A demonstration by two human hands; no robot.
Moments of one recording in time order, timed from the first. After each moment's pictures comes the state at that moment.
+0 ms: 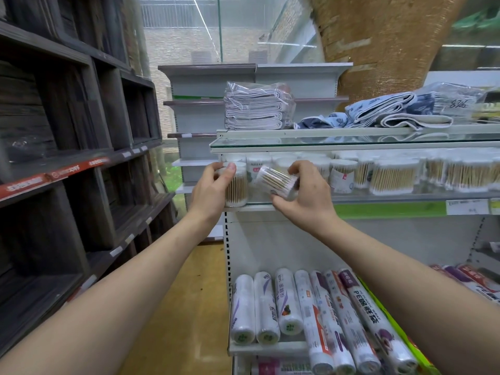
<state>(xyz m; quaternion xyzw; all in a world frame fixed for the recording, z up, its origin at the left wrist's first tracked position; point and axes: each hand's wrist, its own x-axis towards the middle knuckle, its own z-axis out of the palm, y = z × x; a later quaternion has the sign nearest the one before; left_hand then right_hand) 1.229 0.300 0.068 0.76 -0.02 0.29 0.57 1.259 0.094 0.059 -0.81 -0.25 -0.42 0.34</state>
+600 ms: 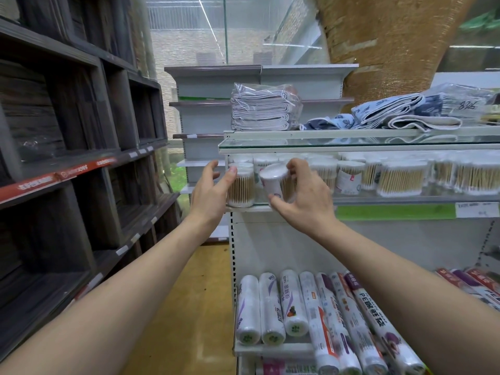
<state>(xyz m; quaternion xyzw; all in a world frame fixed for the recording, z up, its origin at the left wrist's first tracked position) 1.223 0.313 0.066 0.77 -0.01 0.30 0.56 1.250 0.108 0.060 -0.83 -0.24 -0.40 0.30</state>
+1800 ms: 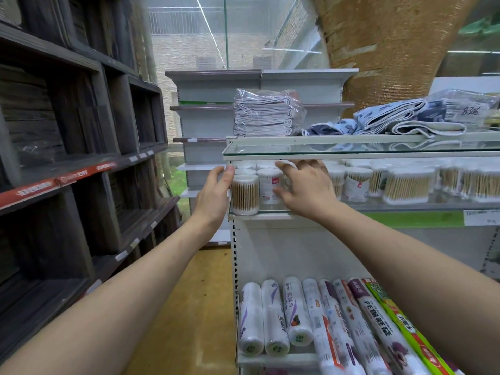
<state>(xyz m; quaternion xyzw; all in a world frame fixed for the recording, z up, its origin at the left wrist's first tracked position) 1.229 0.318 0.074 0.77 -0.02 0.26 0.58 1.279 0.116 0.101 -0.92 -0.19 -0.33 0.07</state>
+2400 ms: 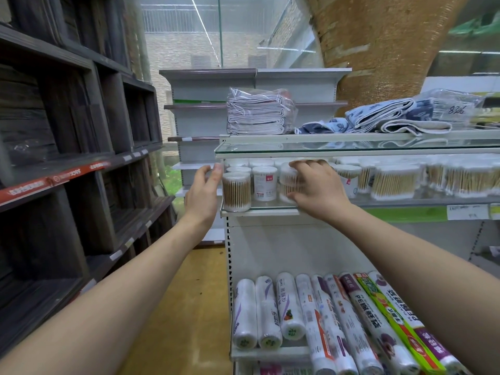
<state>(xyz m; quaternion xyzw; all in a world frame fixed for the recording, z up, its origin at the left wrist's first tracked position) 1.224 0.315 0.071 0.75 -0.01 0.31 0.58 1.270 0.077 0.094 -0.92 -0.19 -0.33 0.12</state>
